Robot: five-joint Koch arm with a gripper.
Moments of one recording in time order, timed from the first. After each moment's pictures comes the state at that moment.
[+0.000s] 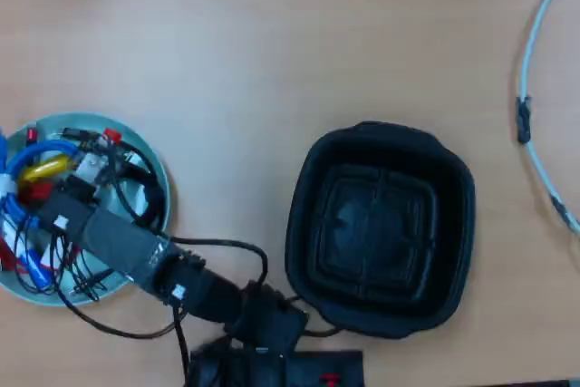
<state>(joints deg) 29.6 69.3 69.9 65.3 -9.3</state>
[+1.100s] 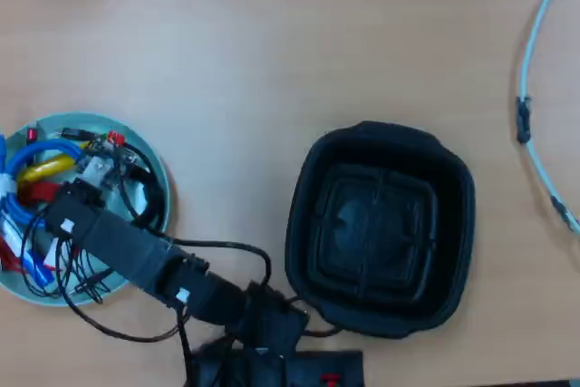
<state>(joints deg) 29.2 70.0 74.3 62.8 -8.2</state>
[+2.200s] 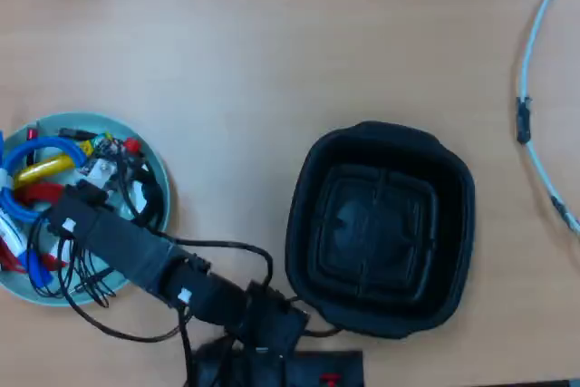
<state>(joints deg) 29.4 73.3 75.1 72.5 -8.1</state>
